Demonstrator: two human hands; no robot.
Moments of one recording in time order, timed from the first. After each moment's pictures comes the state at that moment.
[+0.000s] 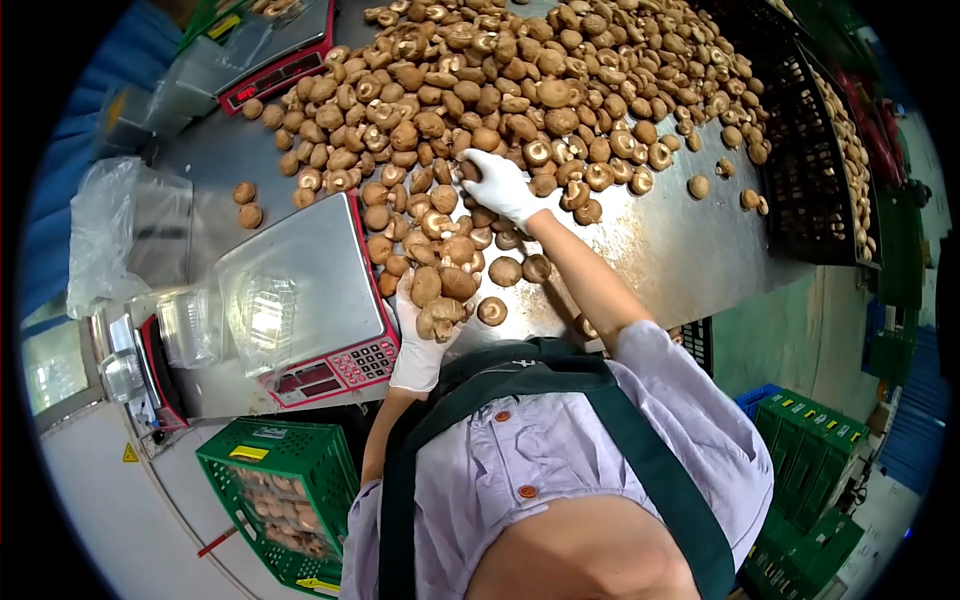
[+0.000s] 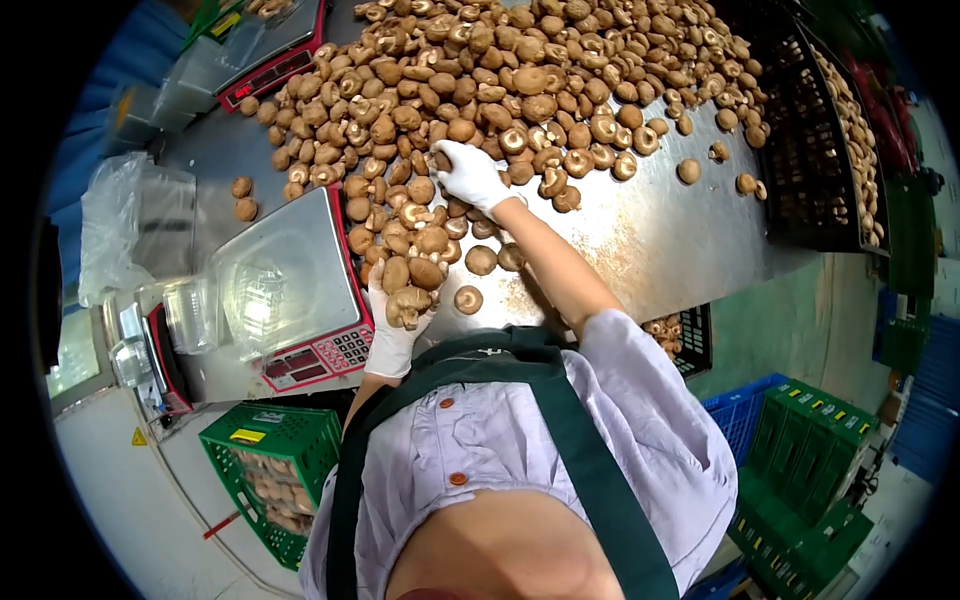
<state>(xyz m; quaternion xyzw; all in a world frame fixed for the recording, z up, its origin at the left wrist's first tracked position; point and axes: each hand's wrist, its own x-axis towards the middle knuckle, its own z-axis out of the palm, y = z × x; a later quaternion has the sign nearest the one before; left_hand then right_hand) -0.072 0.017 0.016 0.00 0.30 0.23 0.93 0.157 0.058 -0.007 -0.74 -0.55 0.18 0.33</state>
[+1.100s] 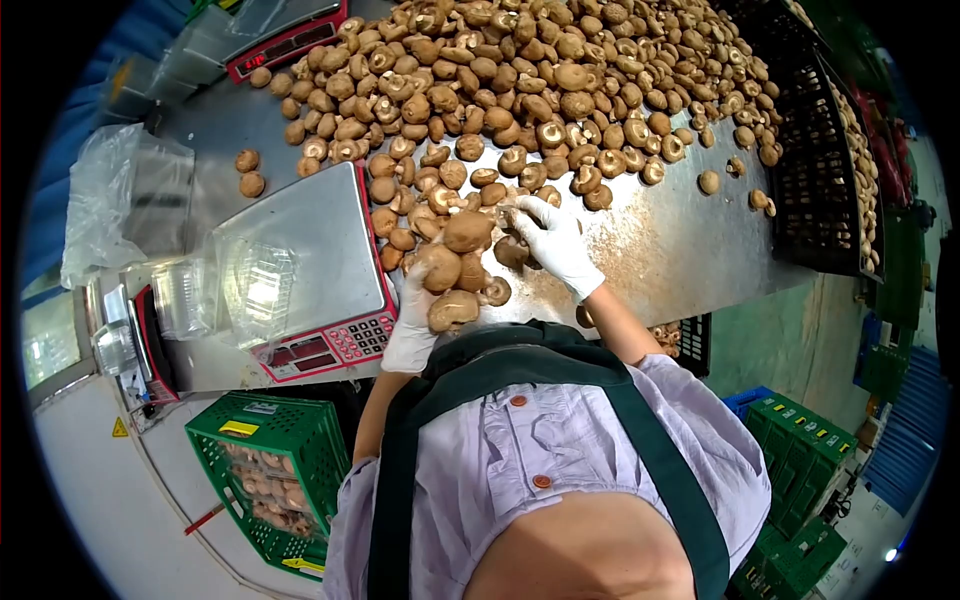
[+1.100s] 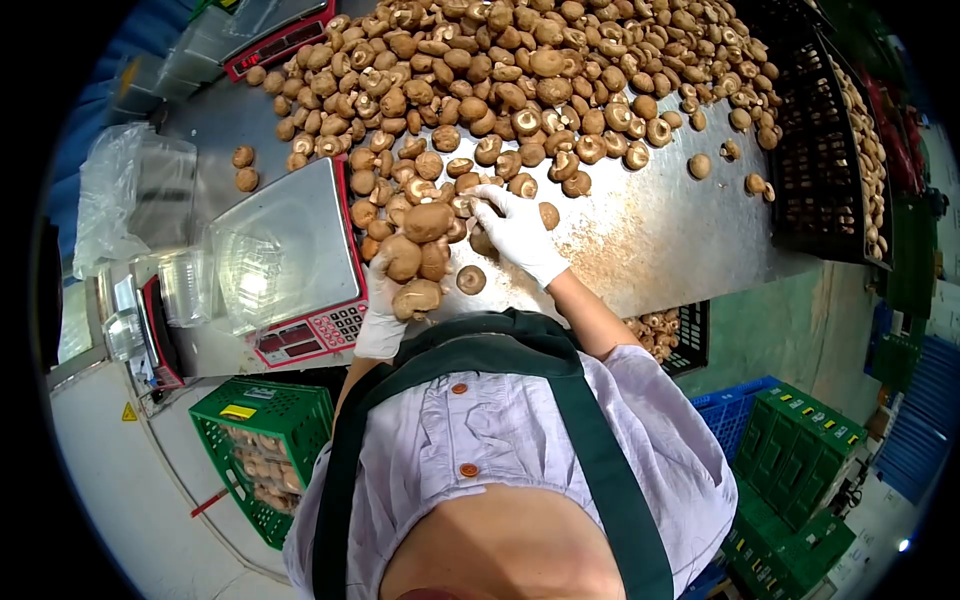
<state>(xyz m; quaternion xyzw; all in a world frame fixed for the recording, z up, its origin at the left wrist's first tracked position) -0.082 0.014 0.020 0.18 0.25 0.22 0.93 0.115 -0.052 0.049 -0.72 -0.41 0.30 0.47</state>
